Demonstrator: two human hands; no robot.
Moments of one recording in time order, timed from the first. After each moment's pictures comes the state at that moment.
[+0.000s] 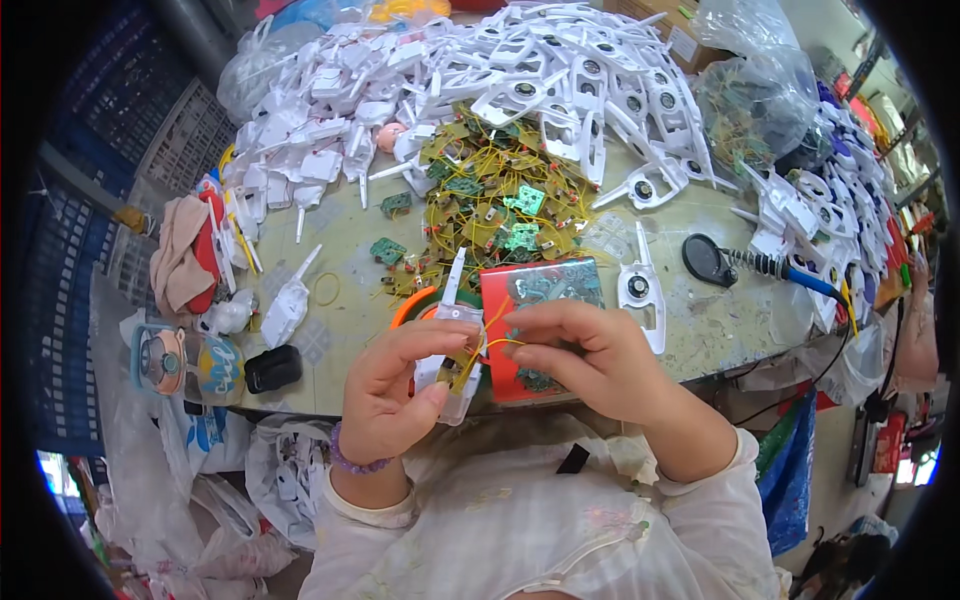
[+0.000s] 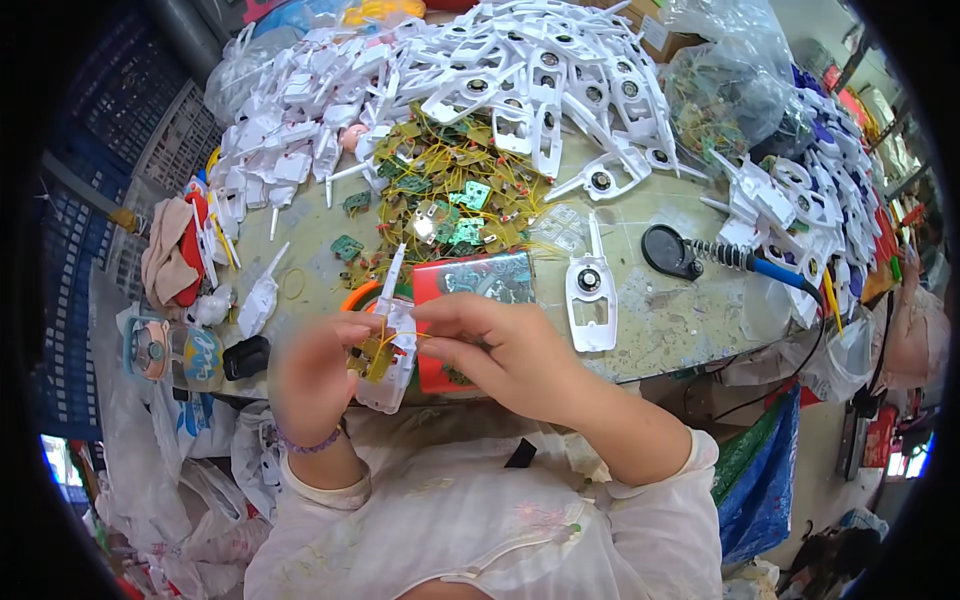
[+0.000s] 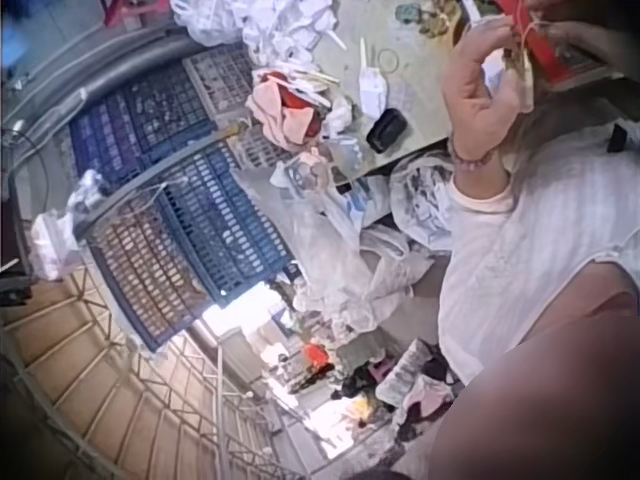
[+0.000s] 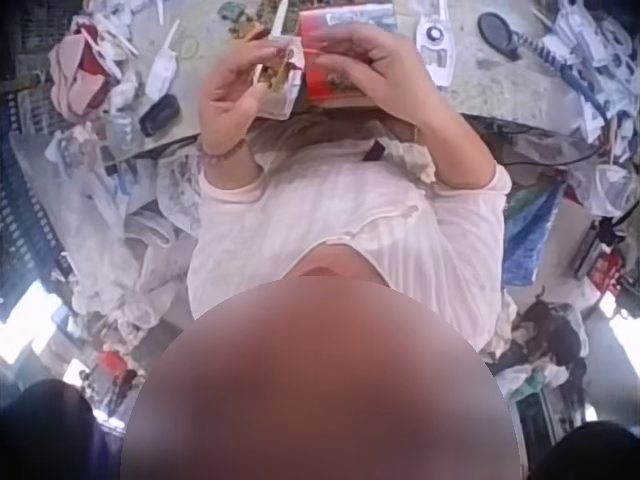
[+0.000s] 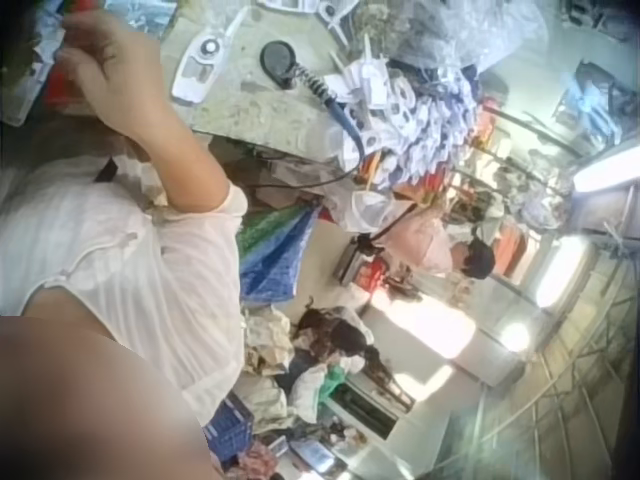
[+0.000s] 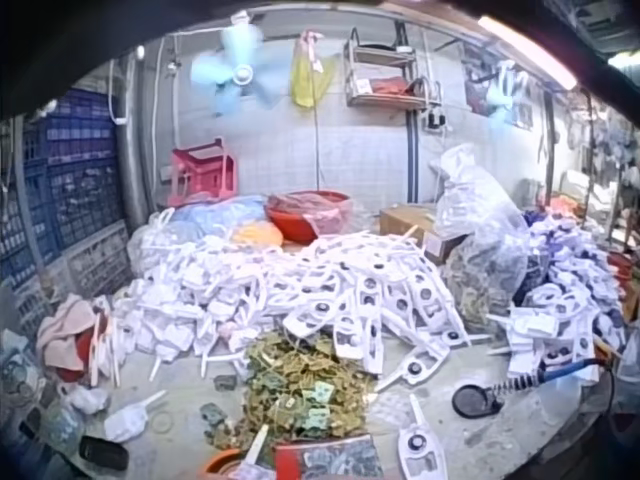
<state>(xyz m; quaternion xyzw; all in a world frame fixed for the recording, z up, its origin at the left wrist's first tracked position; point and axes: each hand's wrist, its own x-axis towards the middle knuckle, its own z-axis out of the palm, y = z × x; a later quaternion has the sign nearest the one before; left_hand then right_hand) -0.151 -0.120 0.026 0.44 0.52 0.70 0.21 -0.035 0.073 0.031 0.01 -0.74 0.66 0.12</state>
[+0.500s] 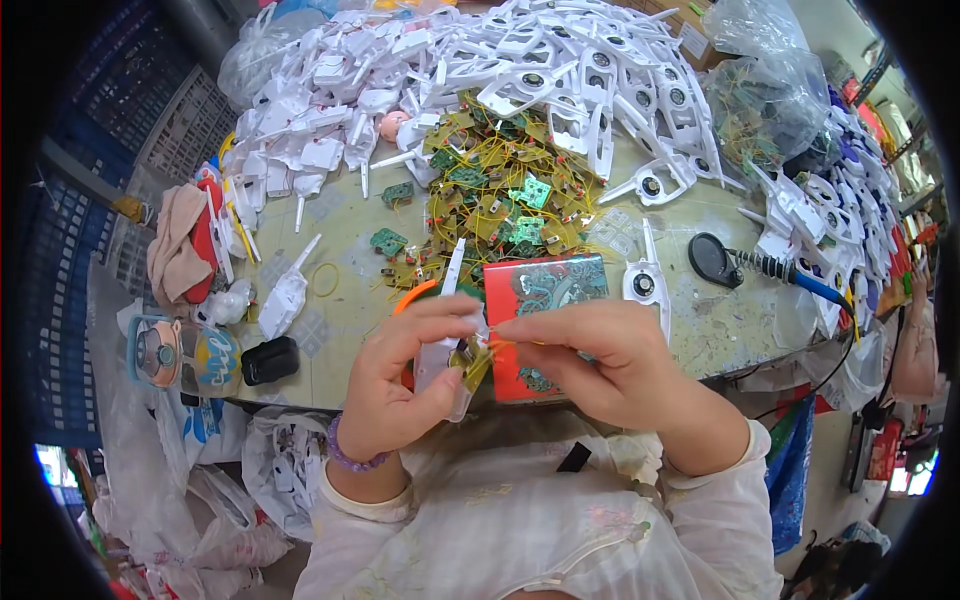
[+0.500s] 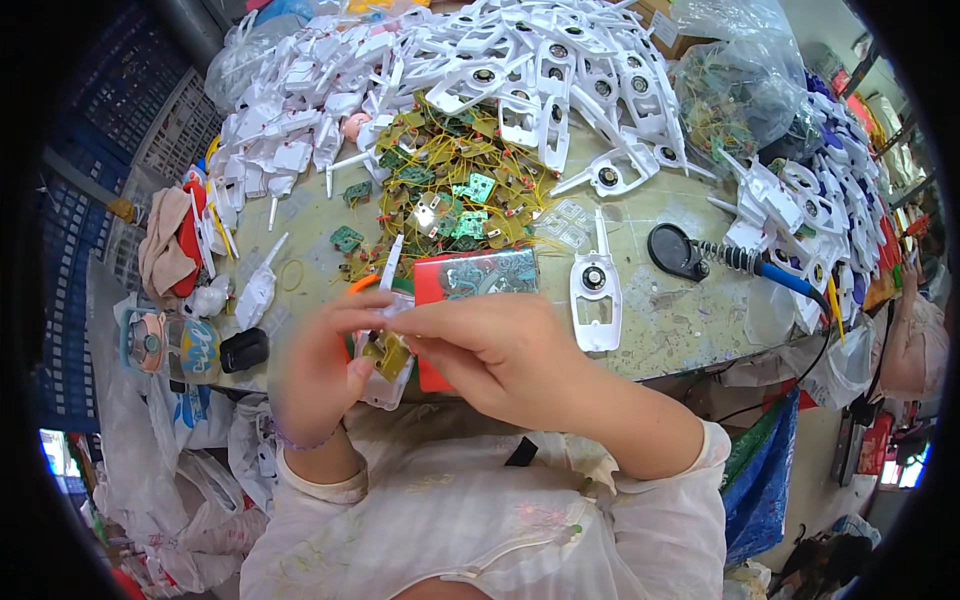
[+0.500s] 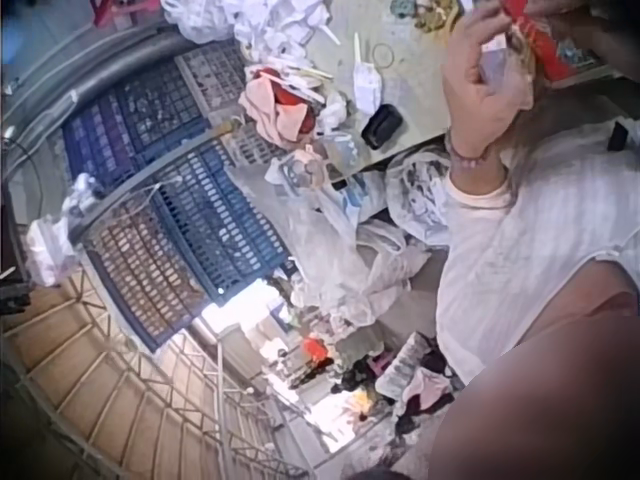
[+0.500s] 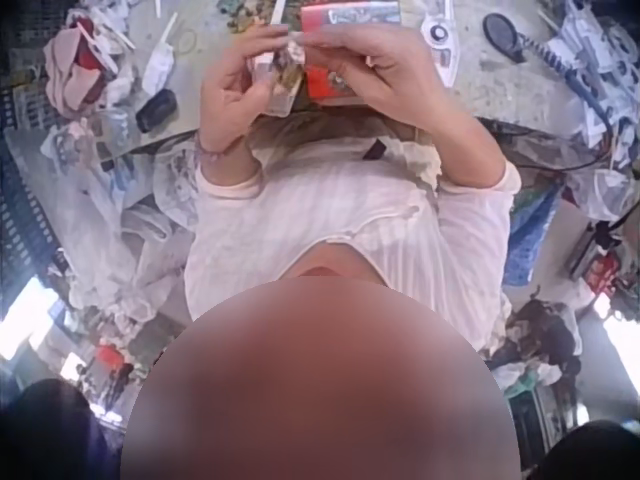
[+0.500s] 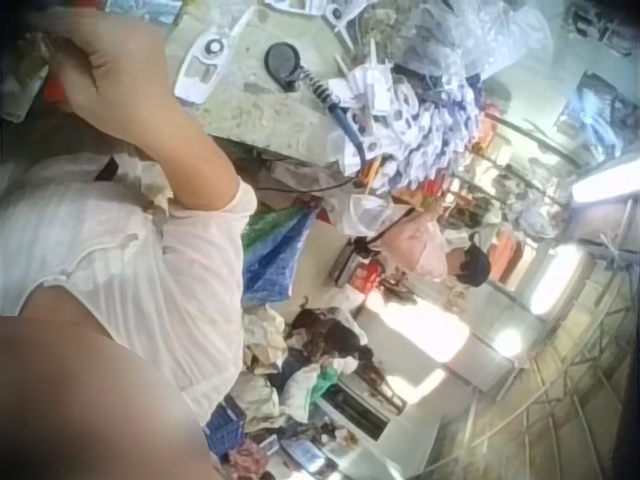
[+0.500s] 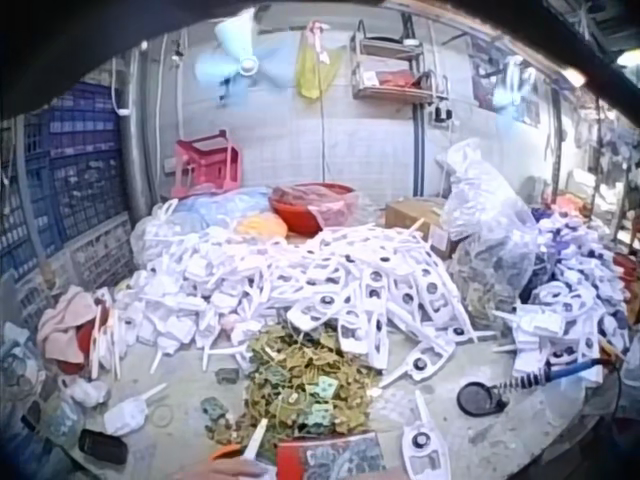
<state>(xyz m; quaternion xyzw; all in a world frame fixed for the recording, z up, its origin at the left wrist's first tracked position) -0.155 -0.113 0.029 0.47 0.64 0.60 0.14 -0.042 0.079 0.054 0.11 -0.83 0.51 0.19</state>
